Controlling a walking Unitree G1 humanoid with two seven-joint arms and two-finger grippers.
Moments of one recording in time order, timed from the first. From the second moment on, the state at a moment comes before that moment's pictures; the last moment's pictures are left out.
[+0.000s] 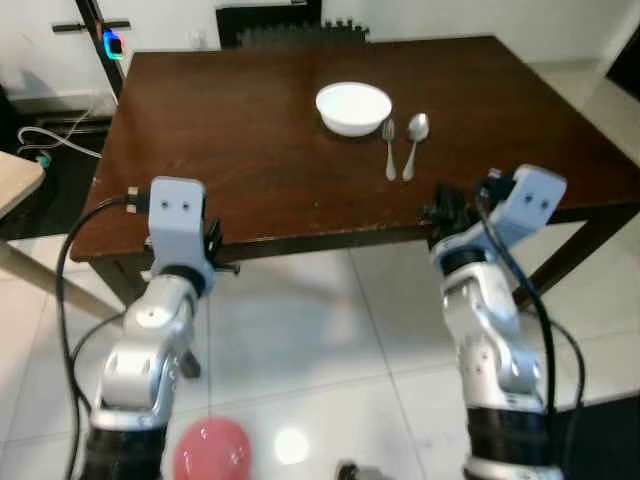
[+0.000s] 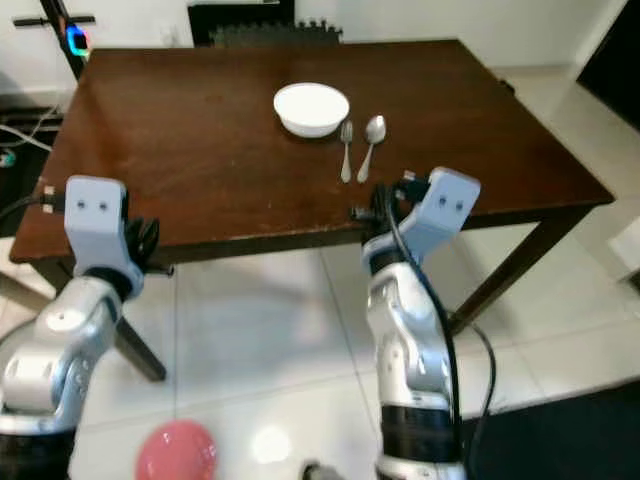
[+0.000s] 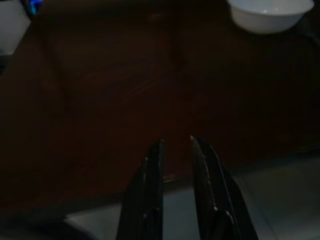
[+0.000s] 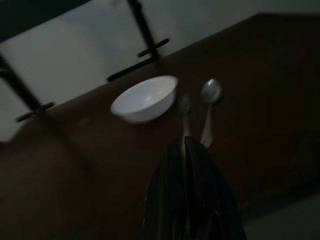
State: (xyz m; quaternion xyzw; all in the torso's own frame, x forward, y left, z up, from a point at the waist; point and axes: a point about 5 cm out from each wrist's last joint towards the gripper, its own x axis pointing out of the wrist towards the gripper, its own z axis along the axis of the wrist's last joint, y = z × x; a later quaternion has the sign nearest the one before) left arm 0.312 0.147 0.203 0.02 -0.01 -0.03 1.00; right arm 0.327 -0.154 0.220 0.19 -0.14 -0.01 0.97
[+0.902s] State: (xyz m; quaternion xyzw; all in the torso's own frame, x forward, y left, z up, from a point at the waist) left arm 0.311 0.153 0.204 0.02 -0.01 -0.02 1.00; right arm 0.328 -0.152 0.226 0.19 -0.15 -0.01 0.97
